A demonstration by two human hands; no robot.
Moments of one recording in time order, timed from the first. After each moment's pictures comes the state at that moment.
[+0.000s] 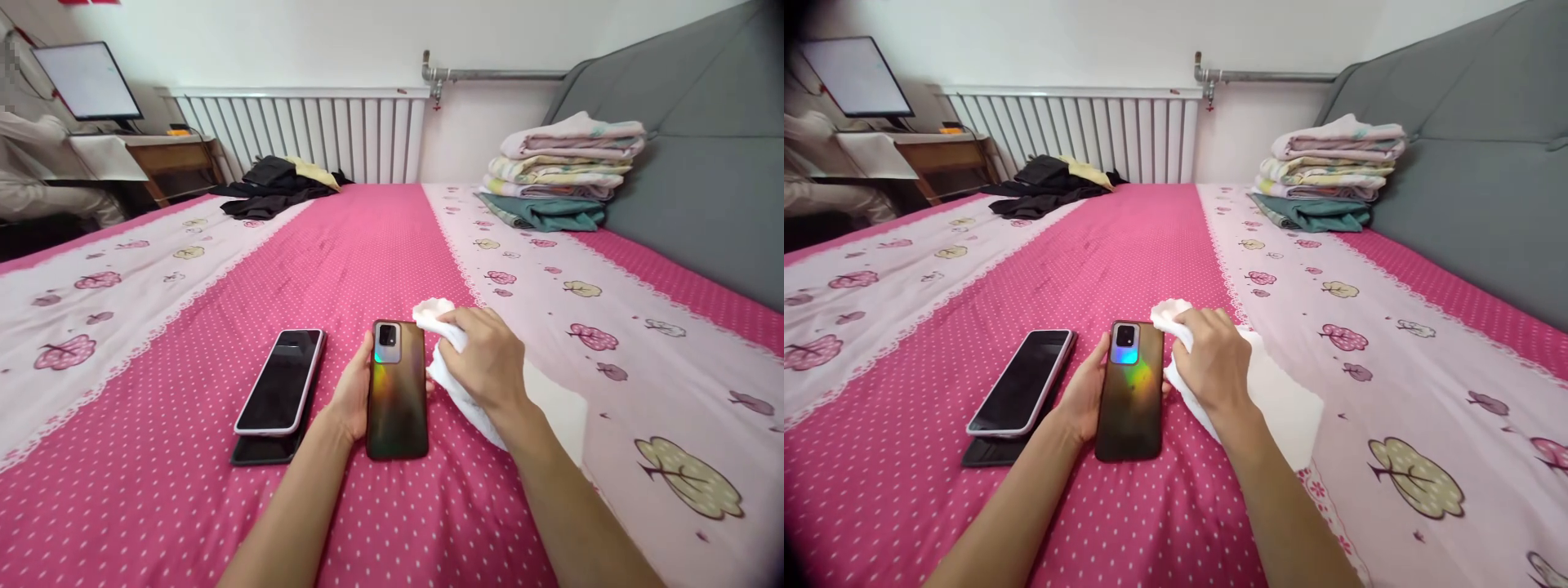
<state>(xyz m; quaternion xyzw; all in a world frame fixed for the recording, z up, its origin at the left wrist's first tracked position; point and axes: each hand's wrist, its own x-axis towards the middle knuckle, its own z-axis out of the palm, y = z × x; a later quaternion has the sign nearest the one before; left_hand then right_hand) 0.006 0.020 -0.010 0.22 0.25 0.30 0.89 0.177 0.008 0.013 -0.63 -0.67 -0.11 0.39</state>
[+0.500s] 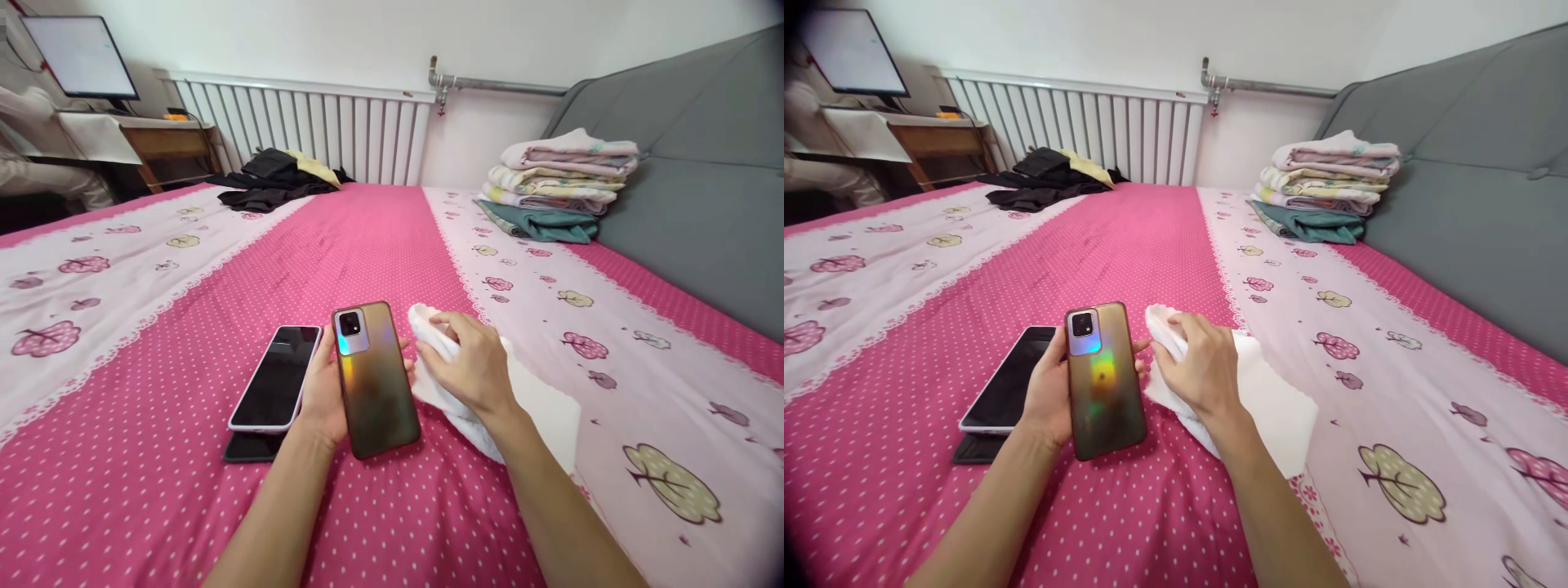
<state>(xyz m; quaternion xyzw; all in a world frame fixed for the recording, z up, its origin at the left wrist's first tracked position) -0.016 0.011 0.011 0.19 0.21 0.43 0.86 0.167 0.008 0.012 -0.59 -0.69 -0.04 0.41</state>
